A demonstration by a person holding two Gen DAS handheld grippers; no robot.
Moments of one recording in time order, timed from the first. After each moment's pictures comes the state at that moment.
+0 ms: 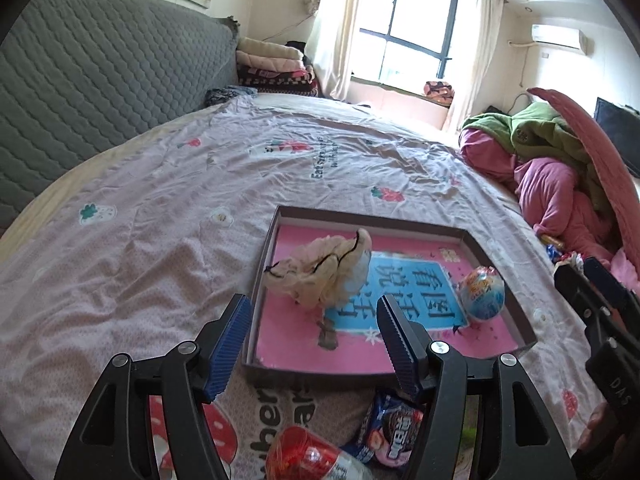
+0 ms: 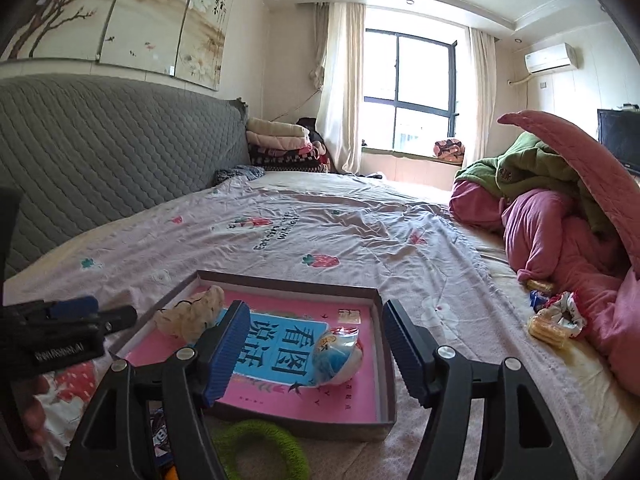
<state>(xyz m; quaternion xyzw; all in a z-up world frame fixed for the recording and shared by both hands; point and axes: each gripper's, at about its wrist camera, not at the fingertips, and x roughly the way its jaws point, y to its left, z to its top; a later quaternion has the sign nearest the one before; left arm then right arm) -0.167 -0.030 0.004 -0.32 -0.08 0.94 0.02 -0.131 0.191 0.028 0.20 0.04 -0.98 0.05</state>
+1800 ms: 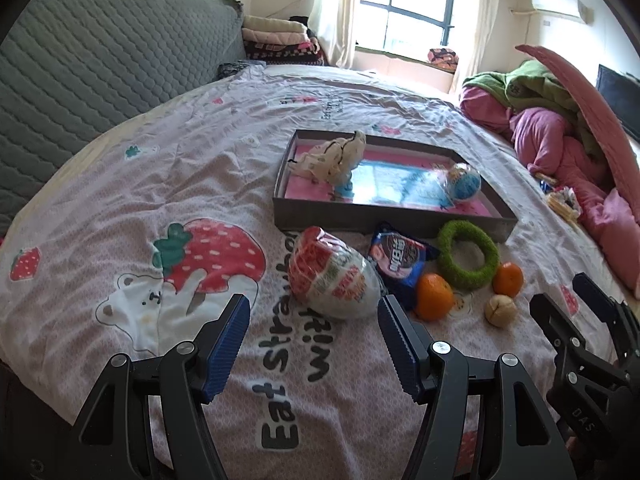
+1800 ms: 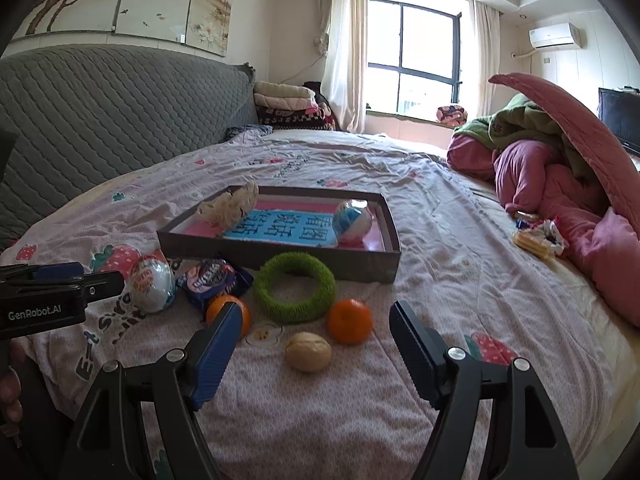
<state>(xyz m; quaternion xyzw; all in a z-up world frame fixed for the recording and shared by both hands) -0.039 -0.021 -0.023 -0.37 -0.05 0.93 0.00 -0.009 0.193 -0.028 0.27 0.04 -0.96 0.06</state>
